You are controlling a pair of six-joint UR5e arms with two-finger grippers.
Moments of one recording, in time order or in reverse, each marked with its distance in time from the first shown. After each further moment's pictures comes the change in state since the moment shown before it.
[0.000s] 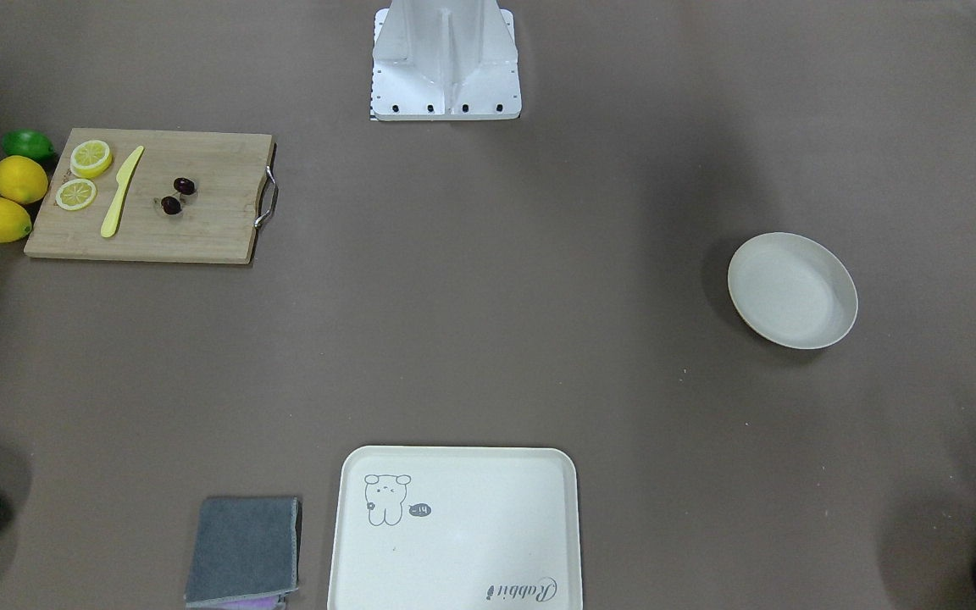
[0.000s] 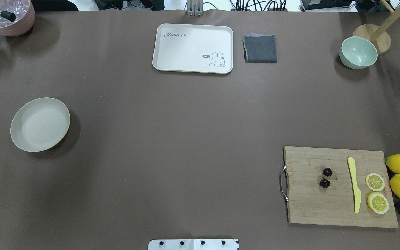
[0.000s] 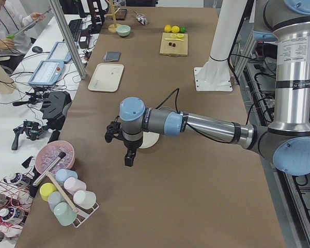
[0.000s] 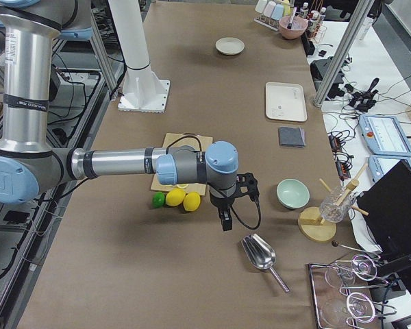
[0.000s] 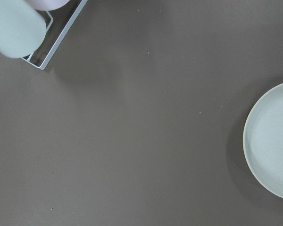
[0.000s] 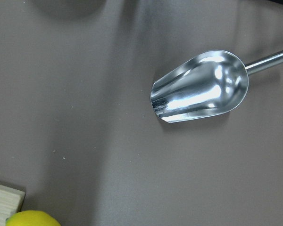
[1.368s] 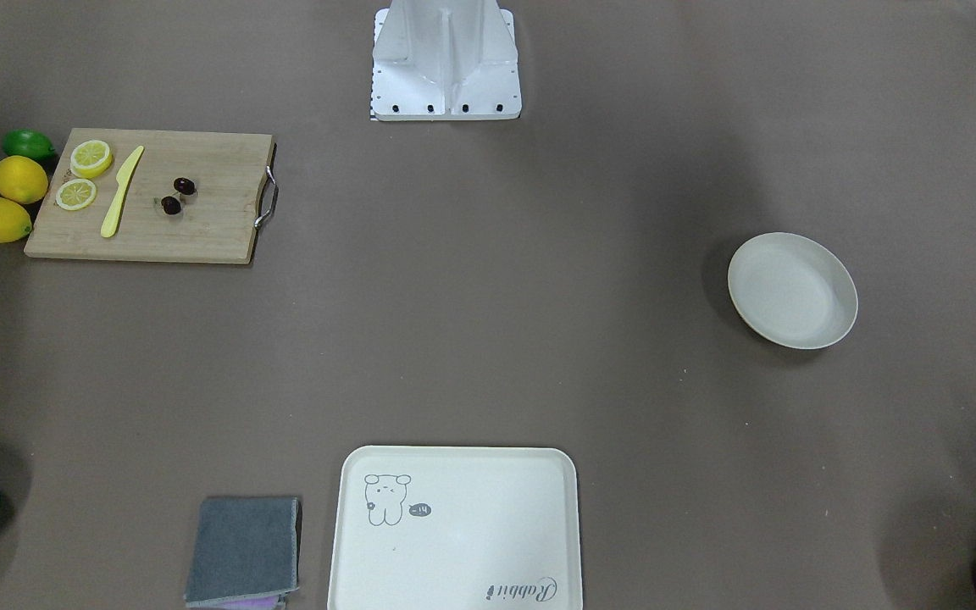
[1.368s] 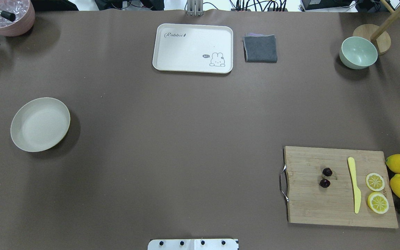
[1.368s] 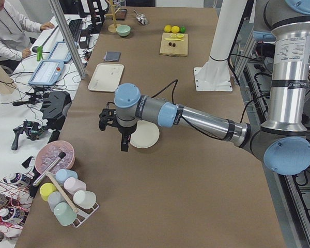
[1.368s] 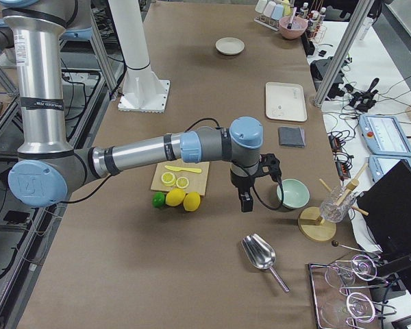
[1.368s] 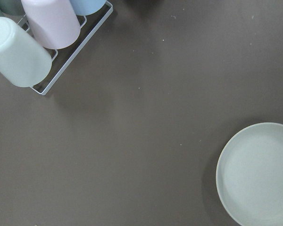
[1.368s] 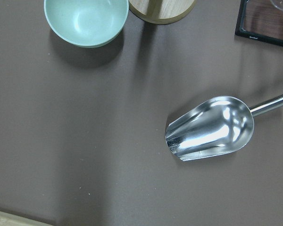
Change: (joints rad) left arm 0.035 -0.072 -0.017 -0.032 -0.123 -0.274; right arm -0.005 0.146 0.006 -0.142 0.006 0.038
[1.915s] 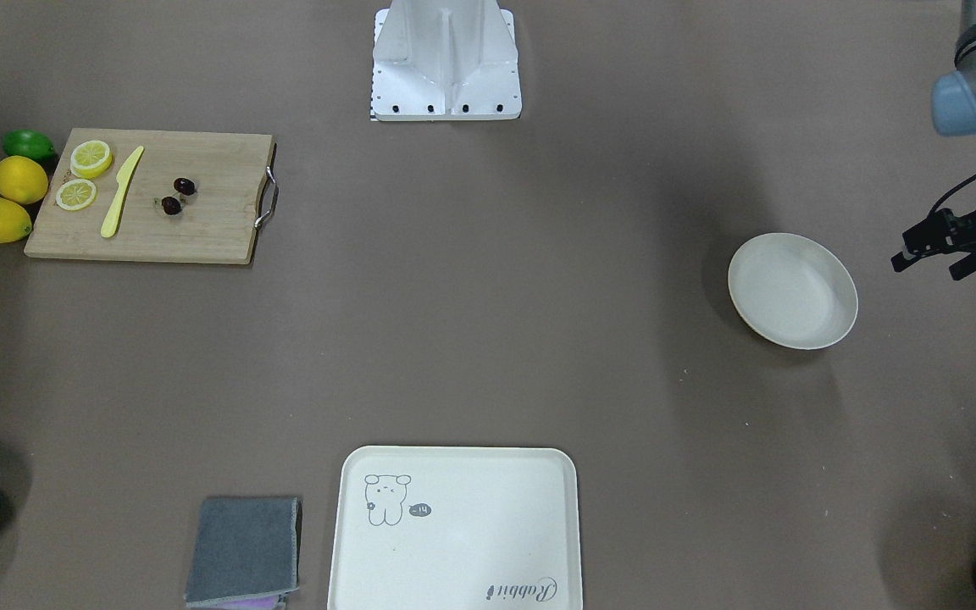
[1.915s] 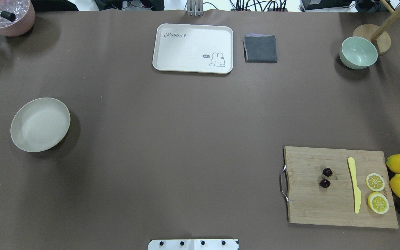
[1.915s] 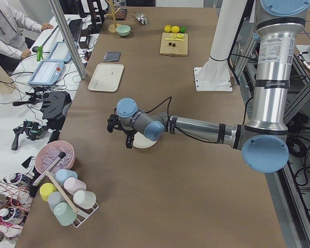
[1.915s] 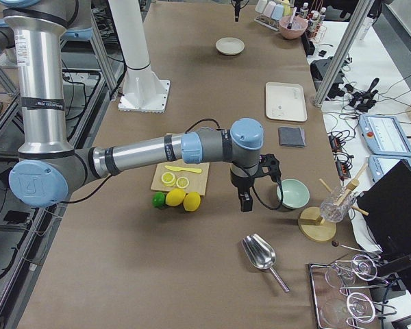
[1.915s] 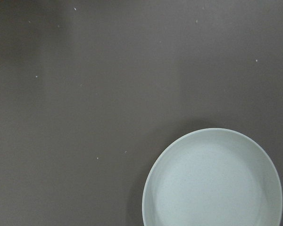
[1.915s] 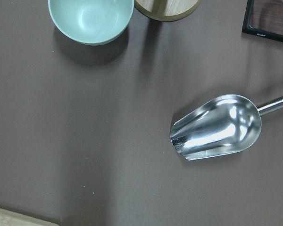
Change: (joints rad) left arm 0.291 -0.017 0.291 -0.544 0.024 -0.325; right arm -0.010 -0.001 -0.006 0.005 0.013 0.000
